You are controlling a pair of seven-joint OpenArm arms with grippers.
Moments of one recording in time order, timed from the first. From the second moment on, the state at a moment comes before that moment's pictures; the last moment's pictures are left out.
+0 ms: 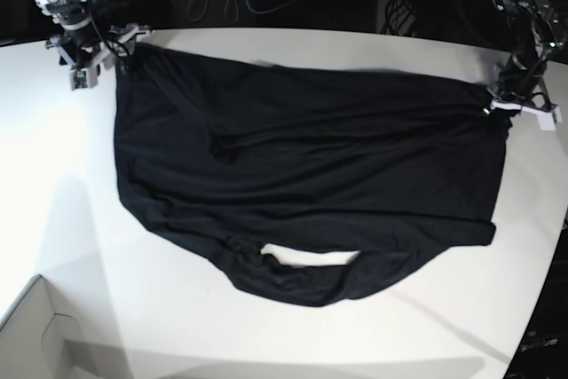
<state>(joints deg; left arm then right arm) 9.0 -13.6 -39.2 72.5 -39.7 -23.1 36.4 -24.2 -6.5 39.4 102.2 -1.4 39.7 -34.5</state>
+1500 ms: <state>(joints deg) 17.3 -14.4 -45.9 78.6 -39.5 -22.9 36.8 -30.1 -5.2 39.3 103.7 -0.3 40.1 -33.4</state>
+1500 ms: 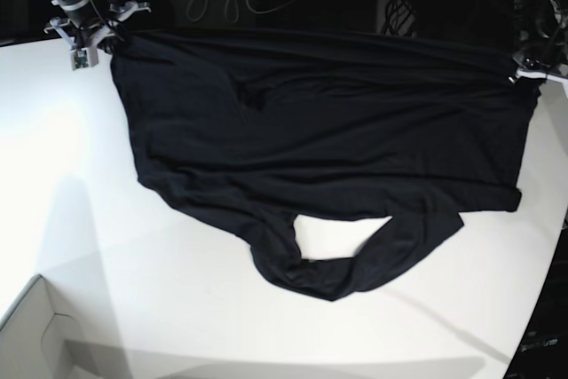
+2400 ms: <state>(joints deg) 18.7 -10.2 -46.2 86.5 -39.5 -22.8 36.8 -30.3 -7.2 39.7 109.8 -1.1 40.1 -34.9</state>
